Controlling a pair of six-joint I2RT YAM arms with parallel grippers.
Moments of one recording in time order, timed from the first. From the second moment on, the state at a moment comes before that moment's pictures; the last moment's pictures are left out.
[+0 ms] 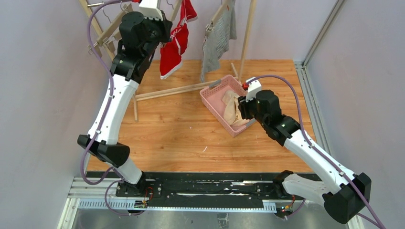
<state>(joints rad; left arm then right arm) -0.36 1.64 2.08 -0.38 -0.10 -0.05 0.58 1.04 0.91 -0.31 0.16 -0.03</state>
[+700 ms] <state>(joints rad) -0.36 1.18 1.55 -0.50 -0.06 -0.01 0.58 1.08 0.94 -0.31 0.13 -0.02</state>
